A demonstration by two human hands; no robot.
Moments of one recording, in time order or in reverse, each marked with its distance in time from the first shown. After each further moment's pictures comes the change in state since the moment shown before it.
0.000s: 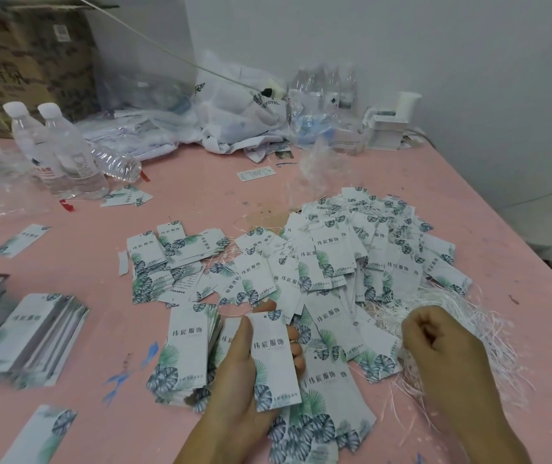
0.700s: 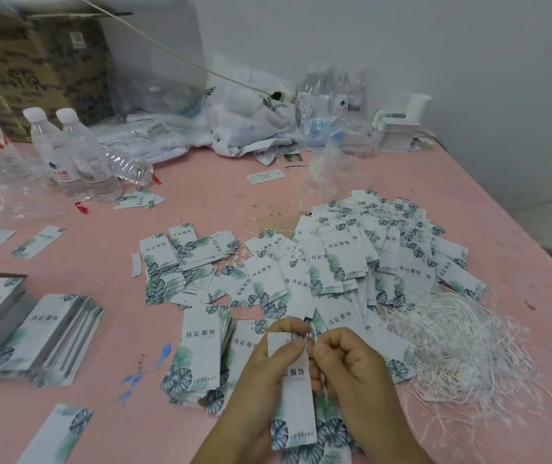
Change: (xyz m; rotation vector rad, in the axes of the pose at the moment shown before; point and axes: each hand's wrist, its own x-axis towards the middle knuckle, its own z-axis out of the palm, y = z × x) left_hand -0.016 0.004 0.007 0.494 -0.093 0.129; right_hand -0.037 -0.059 0.070 0.665 -0.415 0.018
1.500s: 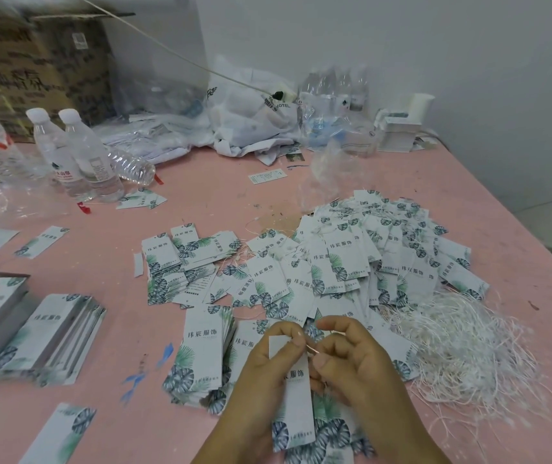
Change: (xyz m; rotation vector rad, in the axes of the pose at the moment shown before) left_hand 0.000 -0.003 -0.005 0.052 0.026 0.035; right_hand 0.005 0.004 -0.007 0.181 -0.114 0.031
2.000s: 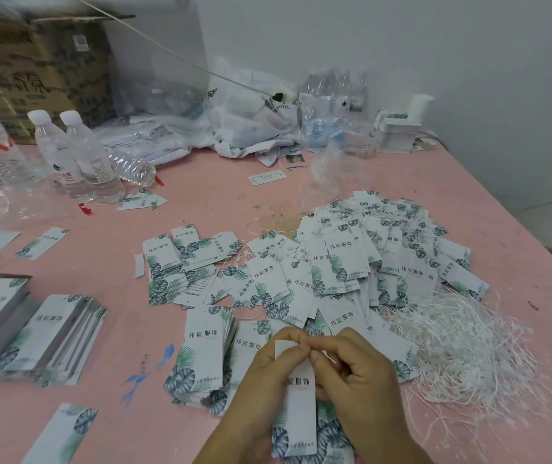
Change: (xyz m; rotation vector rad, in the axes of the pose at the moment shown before) left_hand -0.002 0.003 0.005 0.016 -0.033 -0.078; right_hand -0.001 0.005 0.012 -0.522 0.279 -0.418
